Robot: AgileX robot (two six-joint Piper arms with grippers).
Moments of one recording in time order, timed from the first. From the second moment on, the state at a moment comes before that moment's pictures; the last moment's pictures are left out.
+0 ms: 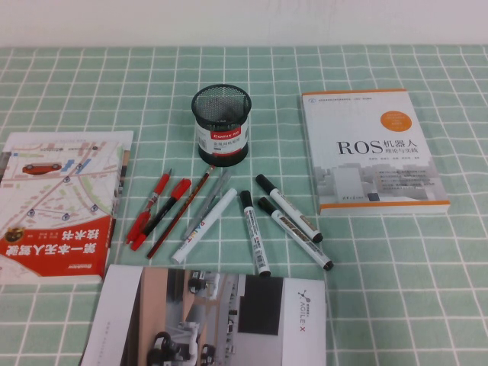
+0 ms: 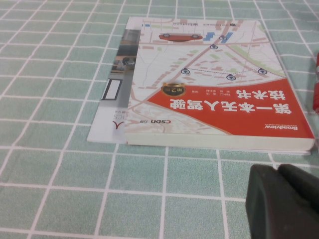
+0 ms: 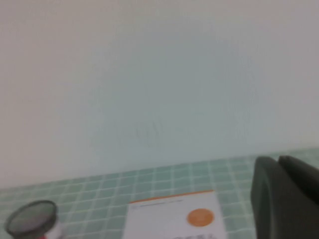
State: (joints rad) right arm 0.08 0.37 -0.41 0.25 0.04 -0.05; left arm 0.01 -0.01 0.02 -0.01 0.38 0.02
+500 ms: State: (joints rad) right arm 0.13 0.67 -0.51 0.21 0.21 -0.07; left arm 0.01 -0.01 0.02 -0.01 0.38 0.02
